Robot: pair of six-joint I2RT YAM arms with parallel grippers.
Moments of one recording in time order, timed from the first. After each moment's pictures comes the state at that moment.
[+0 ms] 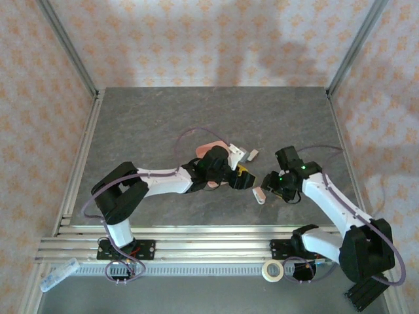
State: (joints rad) left arm -0.86 1.77 0.98 0.30 0.37 -0.43; right arm 0.31 1.12 0.72 -0.91 -0.14 0.72
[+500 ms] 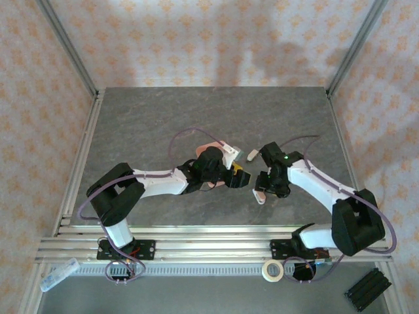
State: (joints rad) left arm -0.84 1.74 0.92 0.35 0.34 -0.44; right arm 0.42 1.33 0.82 -0.93 -0.07 0.64
